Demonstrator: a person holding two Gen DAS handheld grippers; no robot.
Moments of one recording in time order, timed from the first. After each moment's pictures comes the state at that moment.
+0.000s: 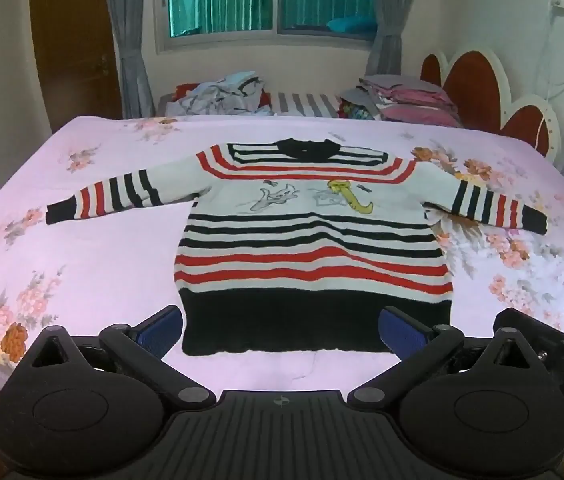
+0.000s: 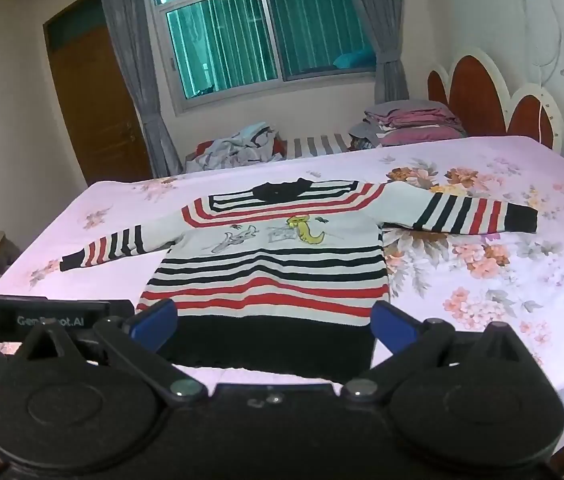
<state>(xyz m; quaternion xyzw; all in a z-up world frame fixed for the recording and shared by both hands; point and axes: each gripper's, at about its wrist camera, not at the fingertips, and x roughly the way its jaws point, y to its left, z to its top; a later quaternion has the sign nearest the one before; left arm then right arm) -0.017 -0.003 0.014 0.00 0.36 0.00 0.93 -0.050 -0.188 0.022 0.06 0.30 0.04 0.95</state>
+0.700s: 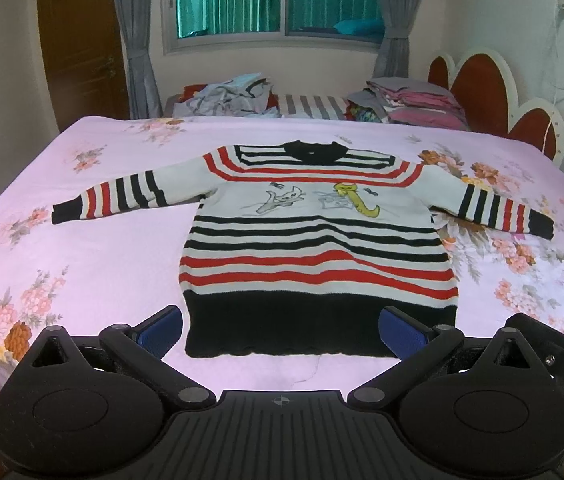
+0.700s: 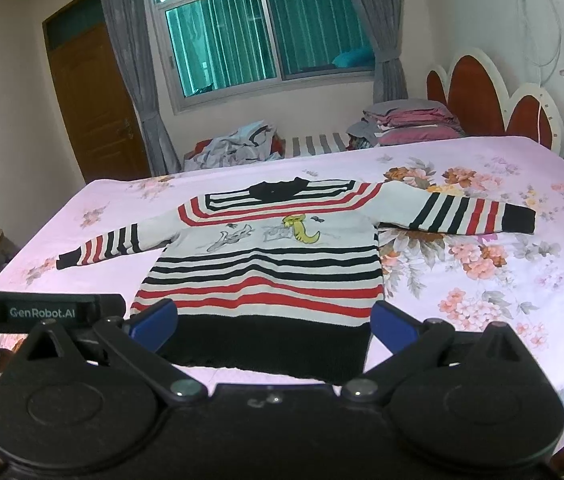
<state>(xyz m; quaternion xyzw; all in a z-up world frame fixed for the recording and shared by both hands) -0.015 -0.004 0.012 0.00 0.36 0.01 0.93 -0.043 -0.195 0.015 0.05 0.30 0.04 0.95</state>
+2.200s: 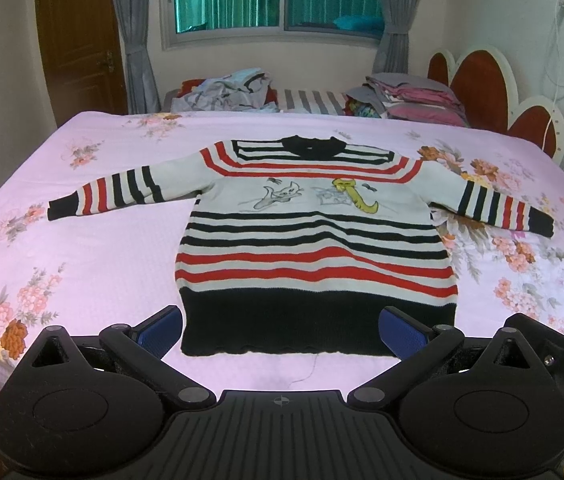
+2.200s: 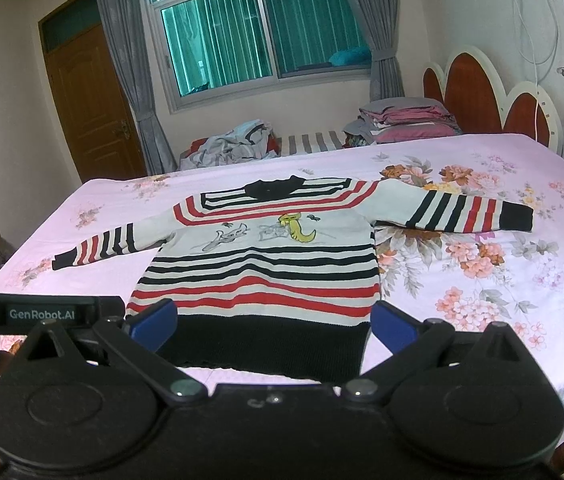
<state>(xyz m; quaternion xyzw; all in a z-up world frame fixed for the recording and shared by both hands) -0.011 -0.009 0.008 0.00 0.37 0.01 0.93 -0.042 -0.197 0.013 0.05 0.30 0.04 0.95</state>
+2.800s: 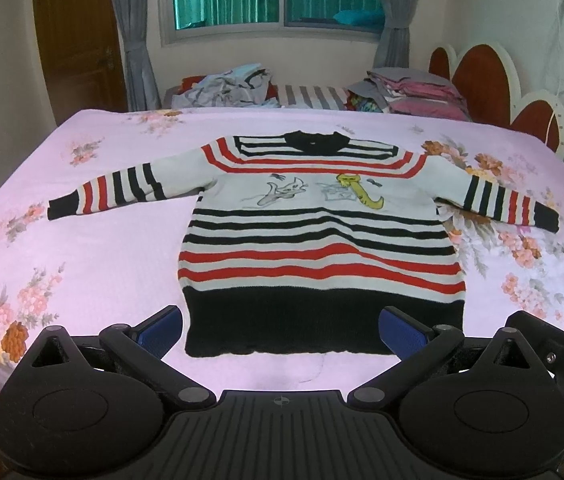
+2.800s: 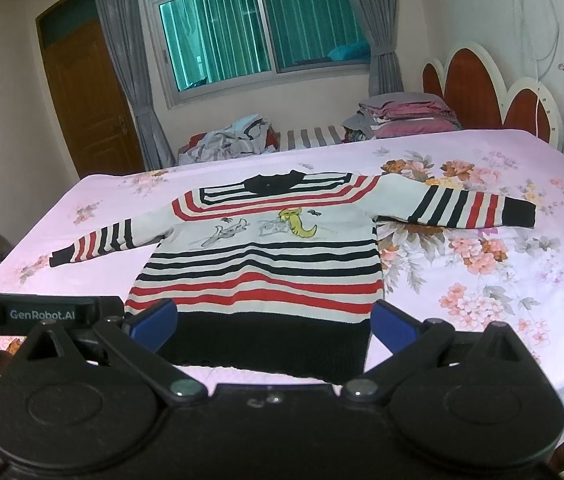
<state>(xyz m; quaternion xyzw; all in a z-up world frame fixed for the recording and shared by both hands) -0.003 -0.008 0.001 0.01 0.38 0.01 0.93 -0.035 -0.194 0.006 0.05 0.31 0.04 0.95</state>
